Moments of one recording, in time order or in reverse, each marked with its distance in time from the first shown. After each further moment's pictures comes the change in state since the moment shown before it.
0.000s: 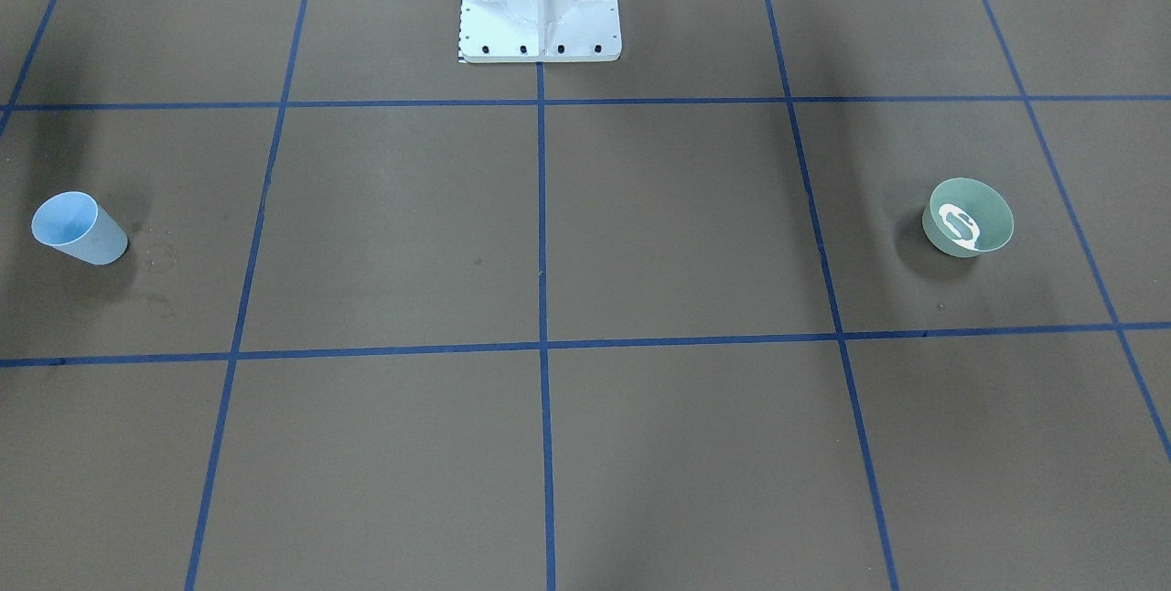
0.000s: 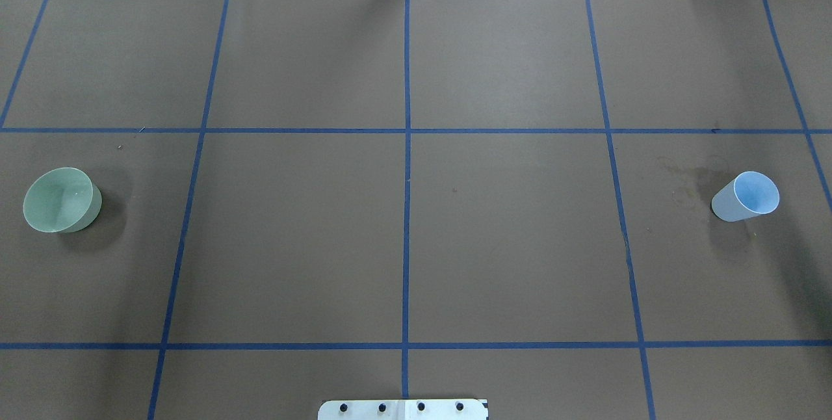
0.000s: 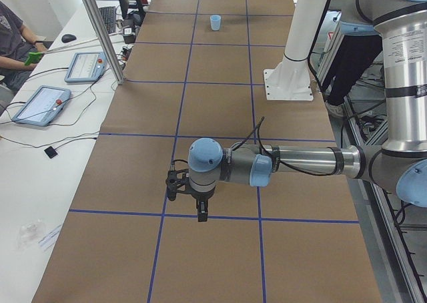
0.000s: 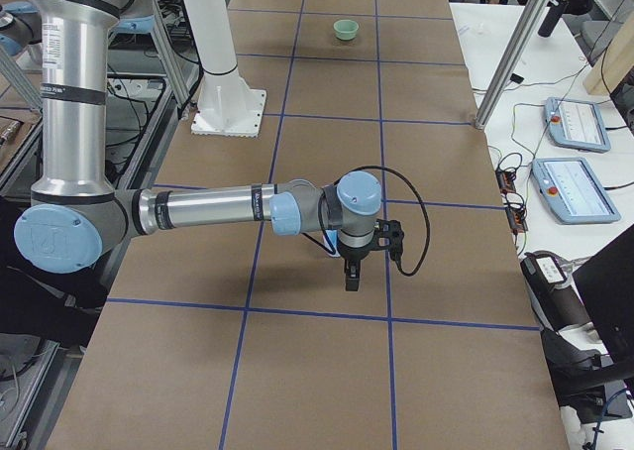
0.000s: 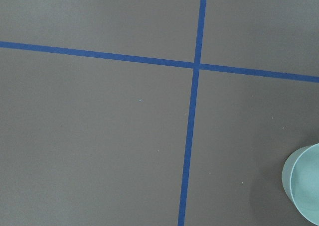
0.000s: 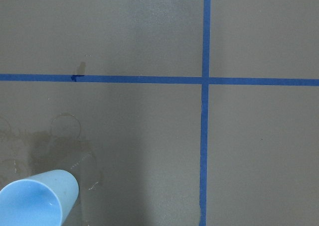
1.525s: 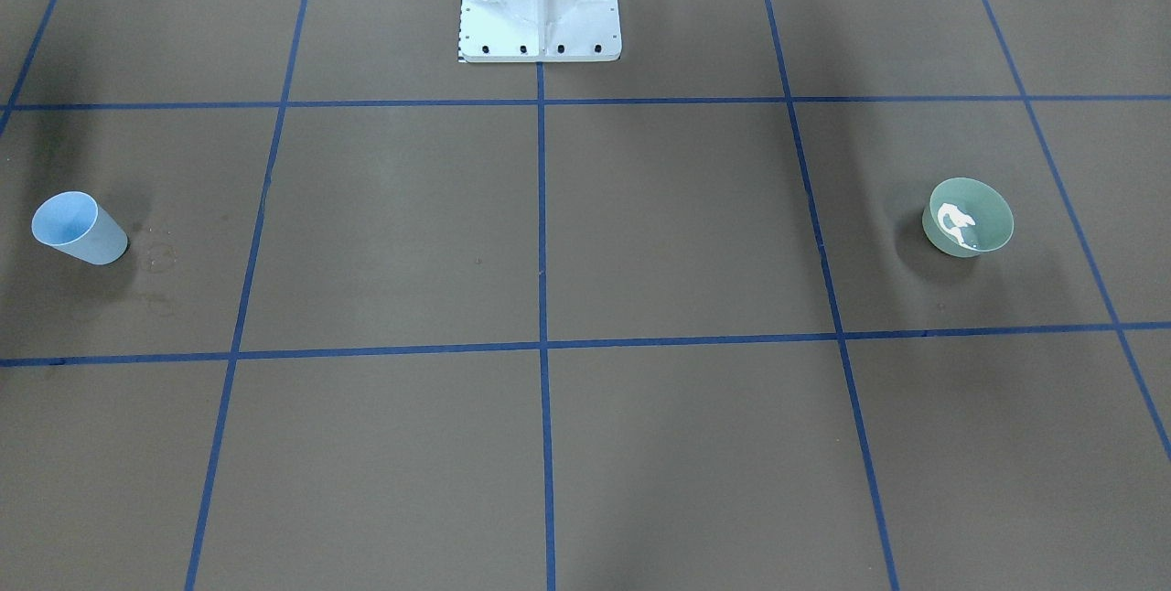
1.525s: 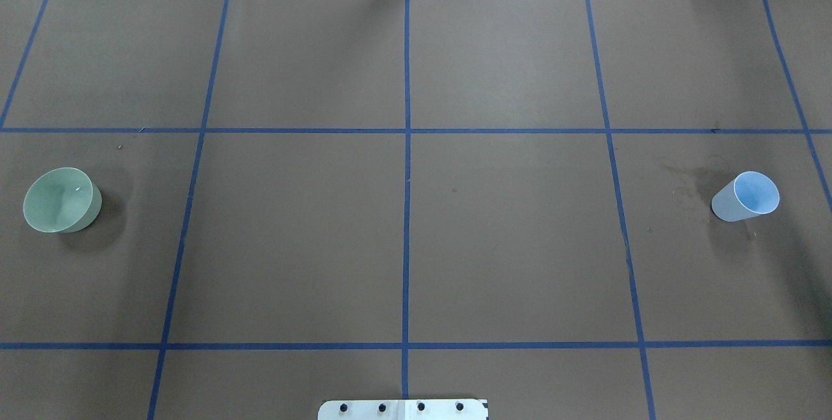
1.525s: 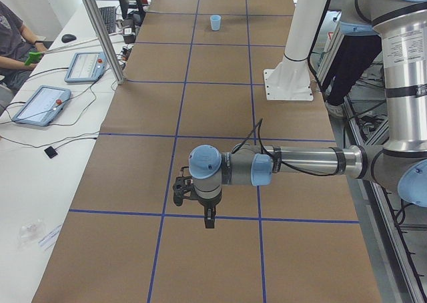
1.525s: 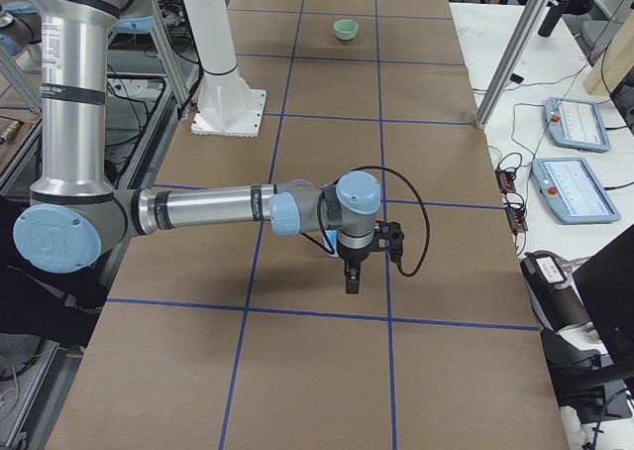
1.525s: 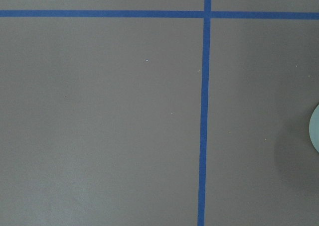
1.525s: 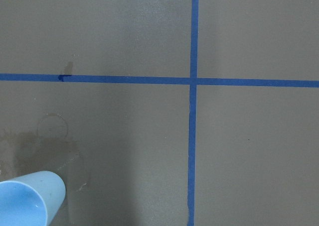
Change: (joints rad) left arm 0.026 0.006 0.005 0.130 0.016 0.183; right arm 0.000 -0.001 -0.002 0.000 -0.014 -0.009
